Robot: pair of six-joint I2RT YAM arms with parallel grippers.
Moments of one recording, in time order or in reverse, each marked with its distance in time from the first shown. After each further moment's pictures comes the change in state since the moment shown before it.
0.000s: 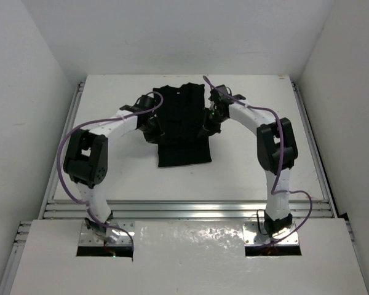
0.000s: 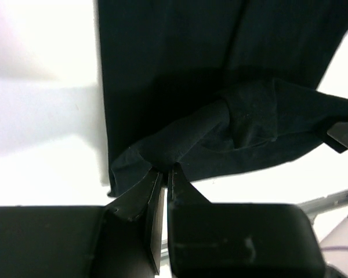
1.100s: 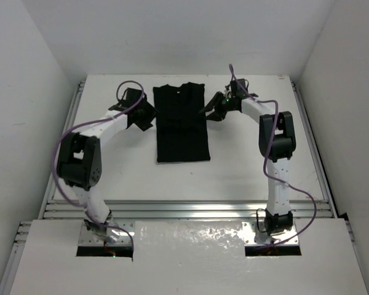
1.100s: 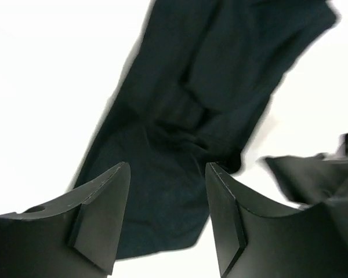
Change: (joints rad) left arm 0.089 0.012 -0.004 0.309 -0.172 -0.389; right arm -0.197 0.296 0.243 0.335 -0.300 0.267
